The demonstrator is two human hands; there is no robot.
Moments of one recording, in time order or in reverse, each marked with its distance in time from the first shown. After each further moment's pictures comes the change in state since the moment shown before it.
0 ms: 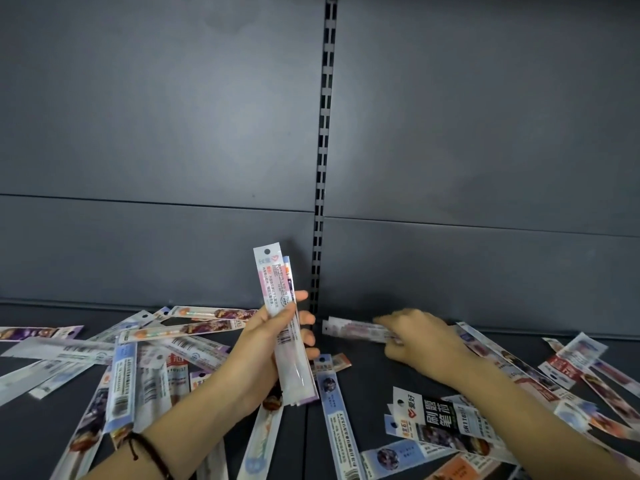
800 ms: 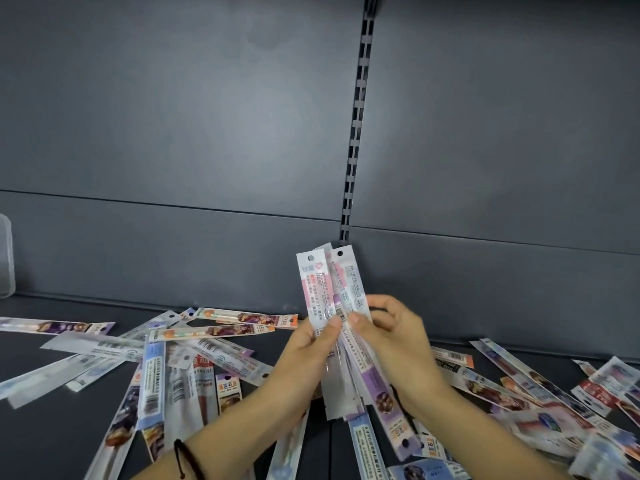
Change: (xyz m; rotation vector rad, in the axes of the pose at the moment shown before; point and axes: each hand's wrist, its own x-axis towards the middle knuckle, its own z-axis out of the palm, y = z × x) left_hand -0.008 -0.011 0.012 0.234 -0.054 0.064; right_hand -0.005 -0.097 -0.022 1.499 0.309 0.245
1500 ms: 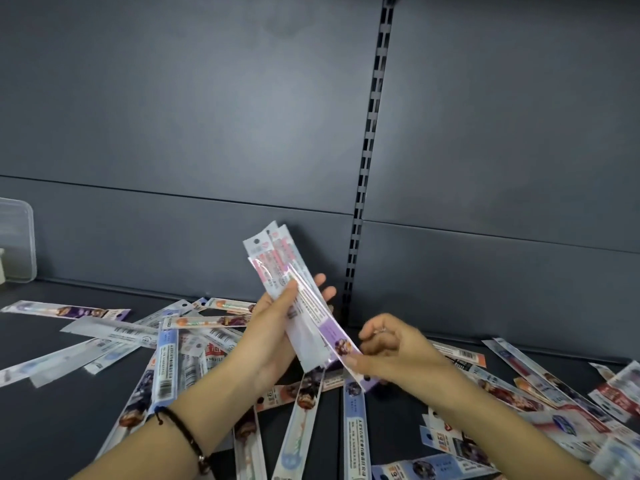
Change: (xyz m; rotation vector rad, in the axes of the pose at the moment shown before) left_hand 0.014 0.024 -0.037 -0.401 0.133 0.011; right_hand -0.004 0.005 -0.018 -0.366 -0.320 0.188
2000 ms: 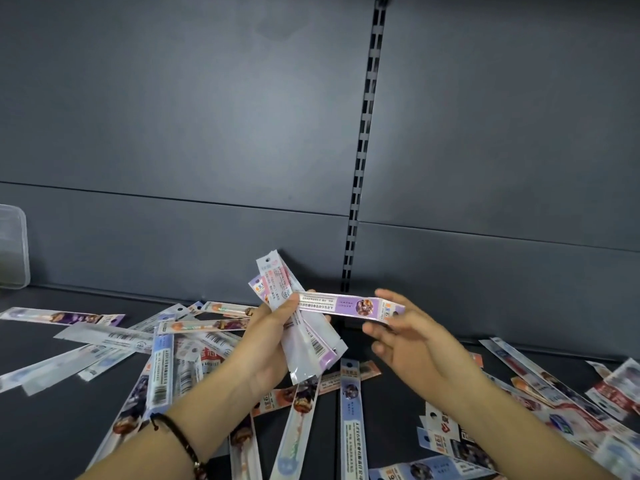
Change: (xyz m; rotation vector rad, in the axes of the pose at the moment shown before) left_hand 0.003 -0.004 -0.004 0.050 0.193 -0.153; right_hand 0.011 0.006 -0.016 0.917 -0.086 -0.042
